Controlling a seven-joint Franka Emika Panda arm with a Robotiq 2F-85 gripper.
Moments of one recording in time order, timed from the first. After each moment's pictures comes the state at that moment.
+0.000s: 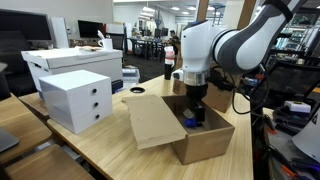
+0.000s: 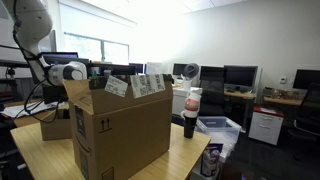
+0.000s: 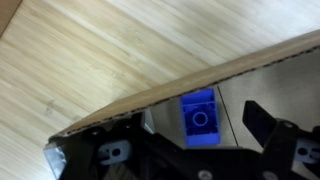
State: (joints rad) arm 0.22 0.24 0.13 -2.45 -0.28 2.48 0.07
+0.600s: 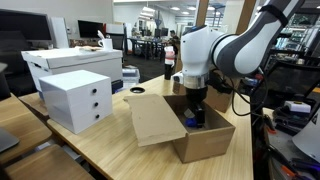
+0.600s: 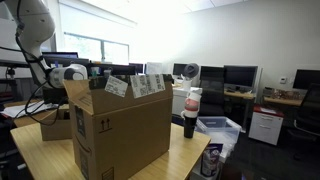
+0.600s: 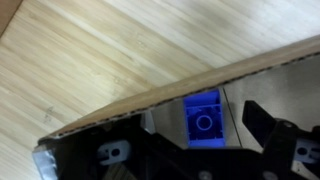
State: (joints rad) arm 0.23 0.27 0.11 -2.45 -0.30 2.49 0.08
